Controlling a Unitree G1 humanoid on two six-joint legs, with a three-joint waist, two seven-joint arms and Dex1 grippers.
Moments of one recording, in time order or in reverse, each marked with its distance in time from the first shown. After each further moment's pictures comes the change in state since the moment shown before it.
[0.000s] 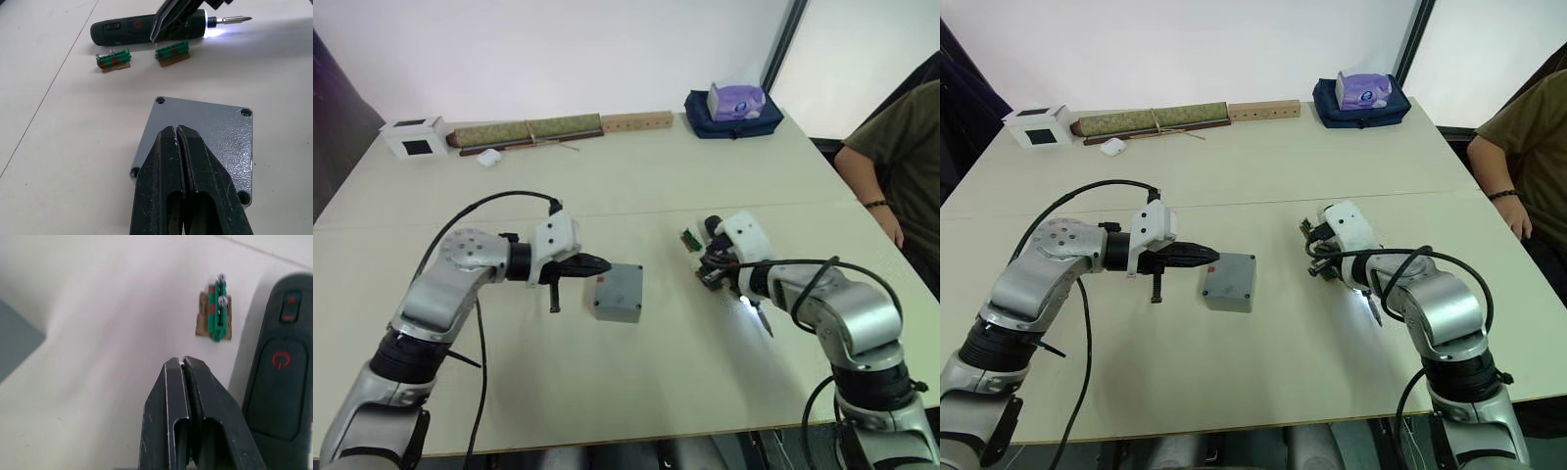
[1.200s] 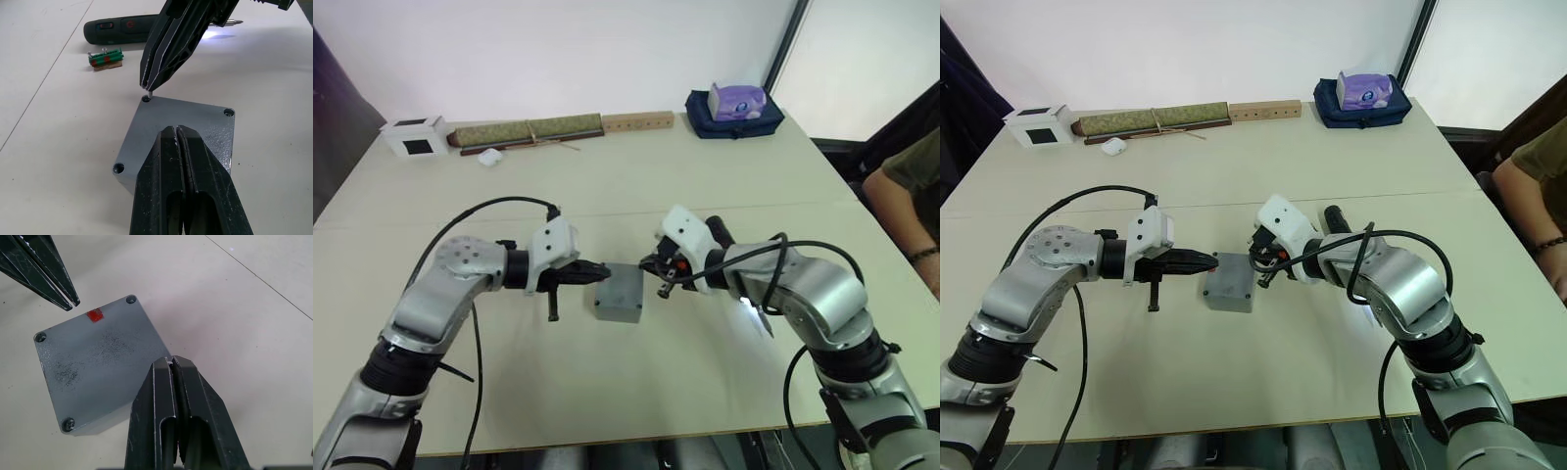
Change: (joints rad) left arm 0.049 0.024 0.013 -0.079 -0.044 0.049 0.031; right arm -0.195 0.020 0.238 -0.002 0.112 -0.033 0.128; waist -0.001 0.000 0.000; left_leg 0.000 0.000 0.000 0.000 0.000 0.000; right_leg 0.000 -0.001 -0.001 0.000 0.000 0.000
